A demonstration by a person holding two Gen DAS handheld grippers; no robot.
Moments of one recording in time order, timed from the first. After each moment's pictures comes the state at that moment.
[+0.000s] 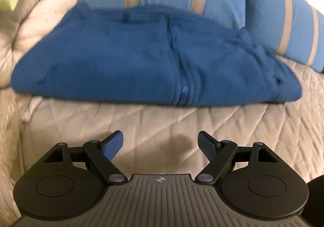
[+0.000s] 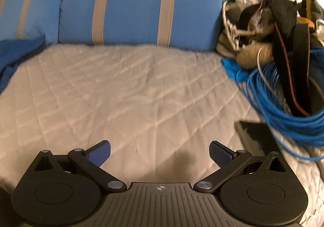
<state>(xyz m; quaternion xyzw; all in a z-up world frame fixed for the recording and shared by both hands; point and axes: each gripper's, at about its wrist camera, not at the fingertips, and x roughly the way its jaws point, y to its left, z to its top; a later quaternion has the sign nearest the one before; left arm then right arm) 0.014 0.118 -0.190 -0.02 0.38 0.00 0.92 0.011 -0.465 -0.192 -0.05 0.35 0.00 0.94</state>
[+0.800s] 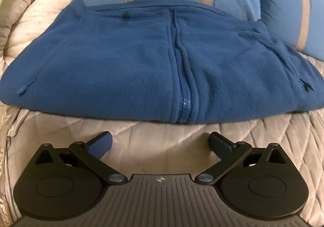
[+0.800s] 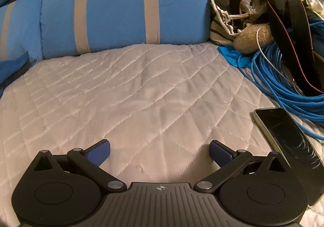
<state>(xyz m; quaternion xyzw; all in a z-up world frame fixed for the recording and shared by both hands) 0.065 0.097 -0.202 0.01 0.39 0.04 0.92 0.046 -0.465 -0.210 0.04 0.32 -0.03 0.95</state>
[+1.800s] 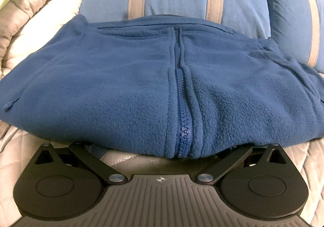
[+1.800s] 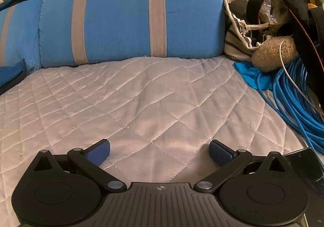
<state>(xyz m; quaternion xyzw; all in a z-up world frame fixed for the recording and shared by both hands) 0.085 0.087 -0.216 0.01 0.32 0.07 0.95 0.106 -0.480 -0.222 0.02 0.29 0.01 0.96</state>
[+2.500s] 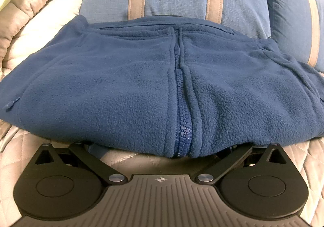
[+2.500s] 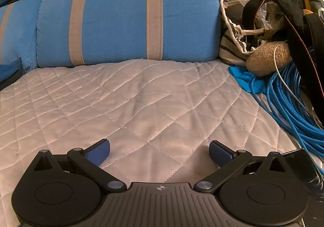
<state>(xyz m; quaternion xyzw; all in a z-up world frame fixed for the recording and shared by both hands) 0.086 0.086 -0.214 0.01 0.32 0.07 0.95 0.101 -0.478 -0.221 0.00 0.28 -0.01 0.96</state>
